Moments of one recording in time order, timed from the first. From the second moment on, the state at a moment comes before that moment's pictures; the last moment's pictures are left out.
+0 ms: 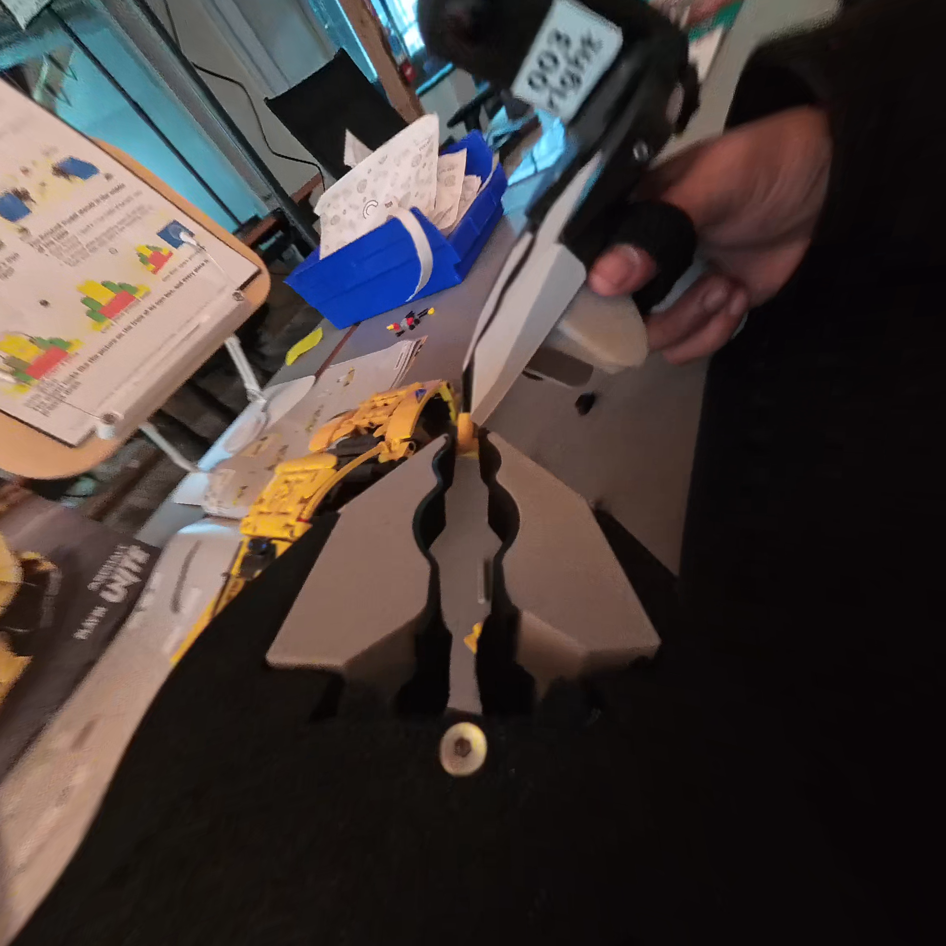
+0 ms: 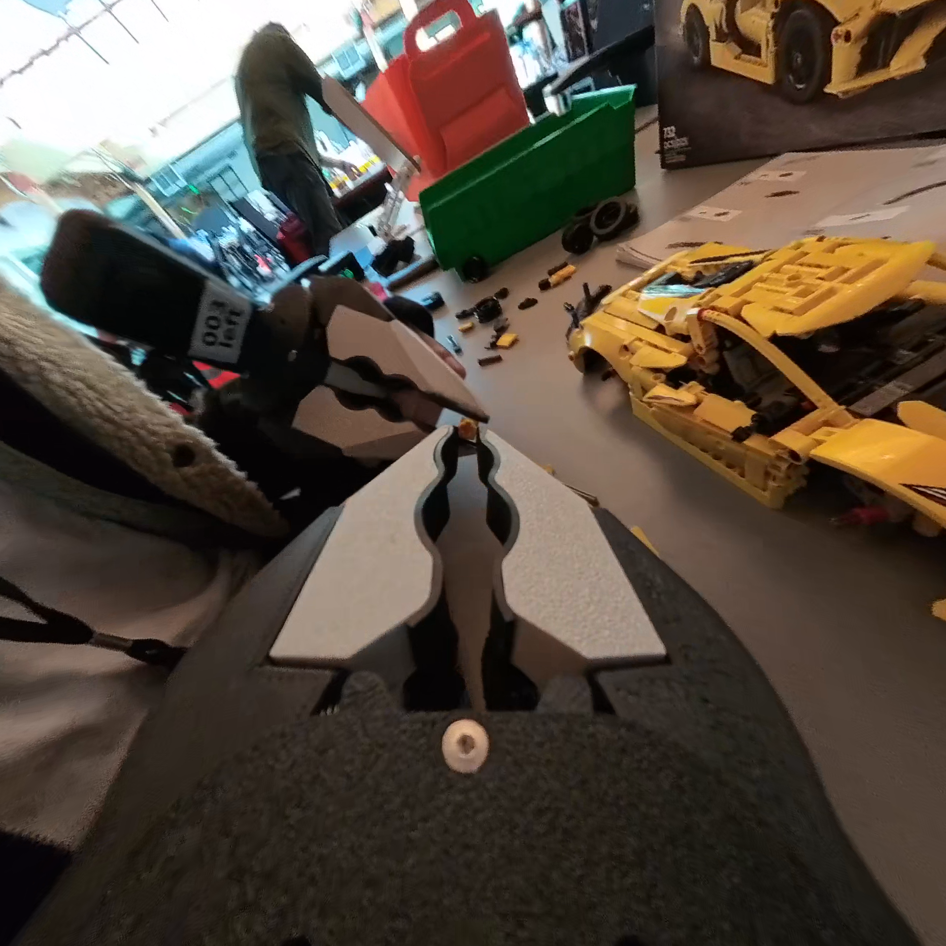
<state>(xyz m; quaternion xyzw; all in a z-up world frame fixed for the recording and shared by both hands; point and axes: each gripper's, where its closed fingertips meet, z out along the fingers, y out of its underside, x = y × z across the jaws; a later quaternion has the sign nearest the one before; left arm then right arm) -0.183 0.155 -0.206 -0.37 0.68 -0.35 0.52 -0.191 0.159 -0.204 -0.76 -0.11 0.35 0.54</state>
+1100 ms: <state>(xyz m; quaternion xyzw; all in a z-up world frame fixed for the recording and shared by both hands) -0.193 0.148 -0.175 -0.34 0.63 -0.45 0.53 -0.208 0.153 -0.171 -0.65 -0.03 0.57 0.51</state>
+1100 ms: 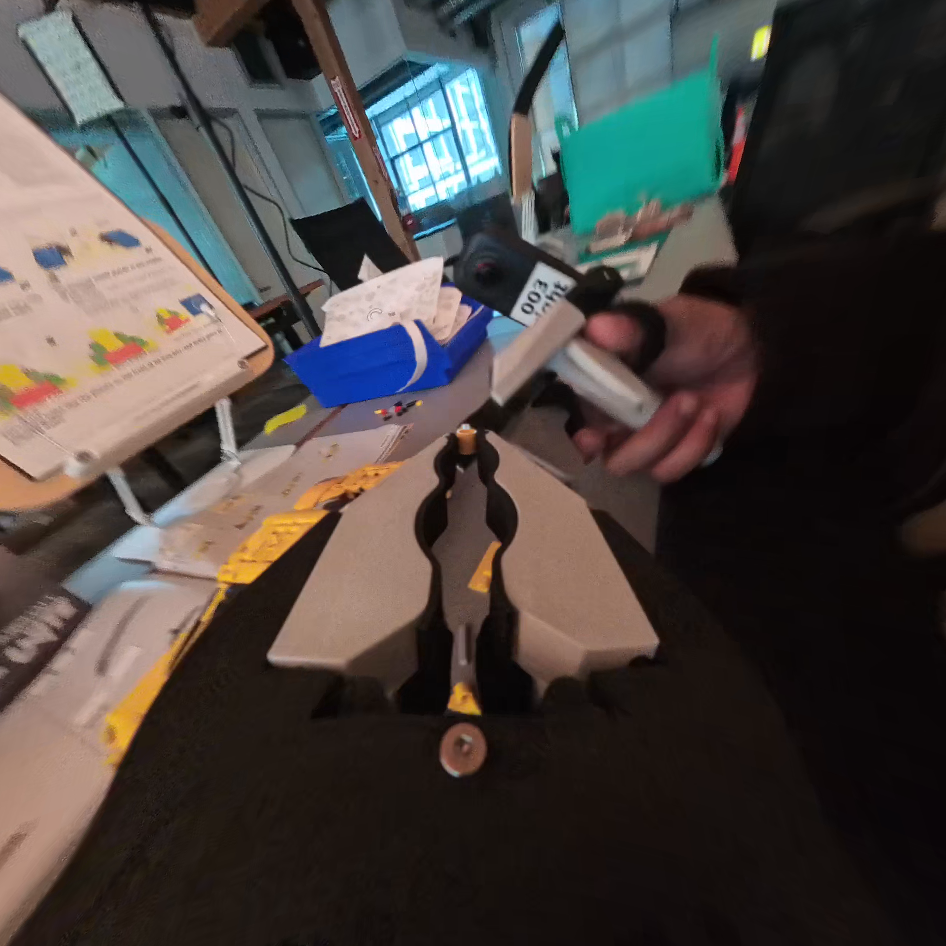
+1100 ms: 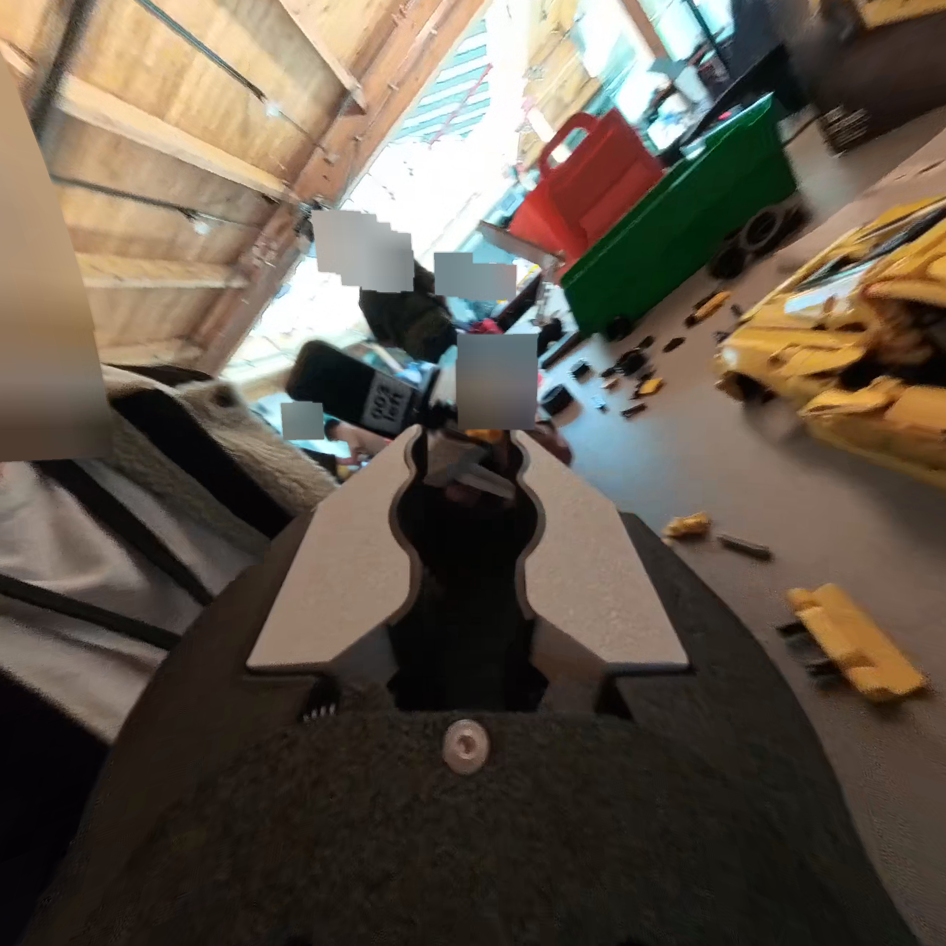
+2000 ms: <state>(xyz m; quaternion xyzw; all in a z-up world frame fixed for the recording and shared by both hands) -0.209 0.209 -0.172 -0.42 0.59 -0.42 0.55 -0.184 0.162 -0.191 -0.70 -0.02 0.49 0.51</state>
